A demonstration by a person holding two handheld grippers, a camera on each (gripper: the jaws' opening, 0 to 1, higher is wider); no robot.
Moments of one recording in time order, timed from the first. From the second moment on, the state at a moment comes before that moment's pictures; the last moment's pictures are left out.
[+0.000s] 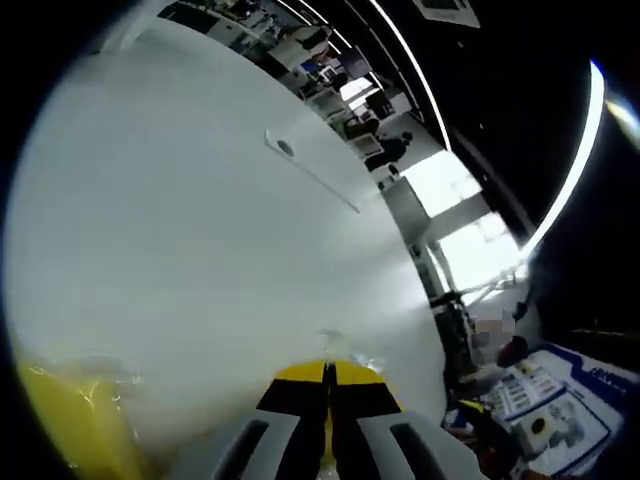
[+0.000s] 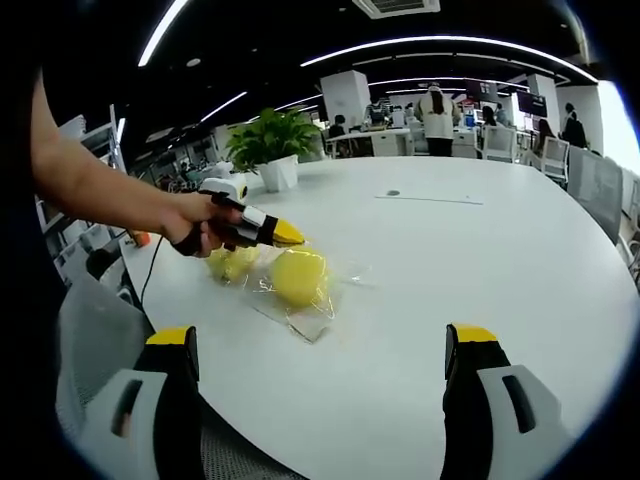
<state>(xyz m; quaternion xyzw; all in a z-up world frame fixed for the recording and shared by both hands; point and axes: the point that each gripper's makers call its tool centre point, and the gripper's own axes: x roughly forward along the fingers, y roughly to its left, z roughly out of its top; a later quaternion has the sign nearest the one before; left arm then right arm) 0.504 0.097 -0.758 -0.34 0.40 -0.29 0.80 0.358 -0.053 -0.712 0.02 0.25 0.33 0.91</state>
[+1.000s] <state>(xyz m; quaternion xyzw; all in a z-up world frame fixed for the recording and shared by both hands) 0.515 0.098 -0.684 -0.22 0.28 -0.36 0.86 0.352 -0.050 -0.702 0.01 0.24 0.33 0.91</state>
